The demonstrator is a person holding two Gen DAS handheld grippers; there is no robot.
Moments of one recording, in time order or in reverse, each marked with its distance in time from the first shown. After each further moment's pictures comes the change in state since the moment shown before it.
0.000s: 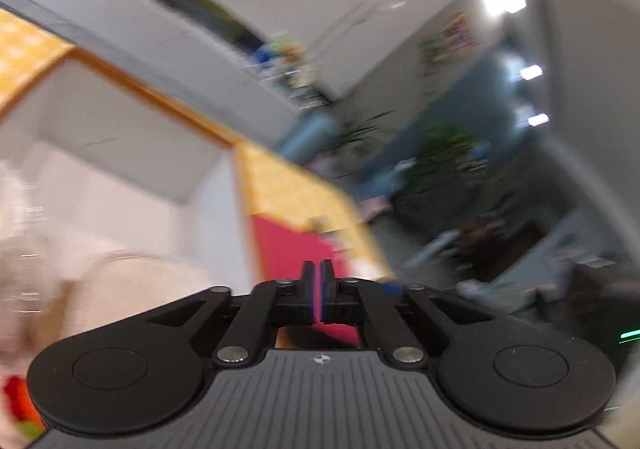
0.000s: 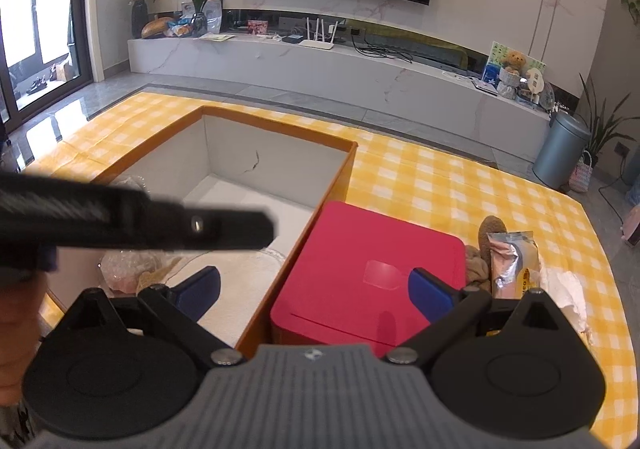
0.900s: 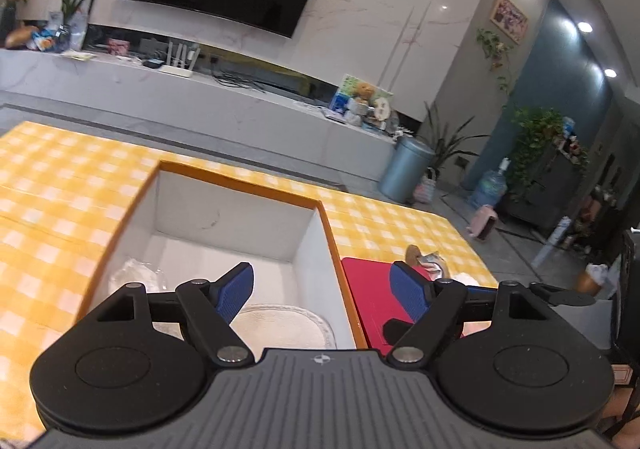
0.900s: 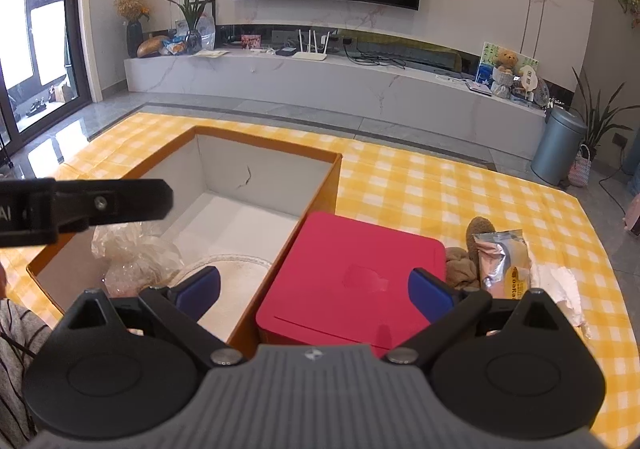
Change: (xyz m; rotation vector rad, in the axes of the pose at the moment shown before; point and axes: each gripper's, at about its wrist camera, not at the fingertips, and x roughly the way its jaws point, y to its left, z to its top) left arm -0.045 -0.062 0.003 0.225 -0.140 0.335; right arm -0.017 -0.015 -0.002 0.046 -0.039 0.012
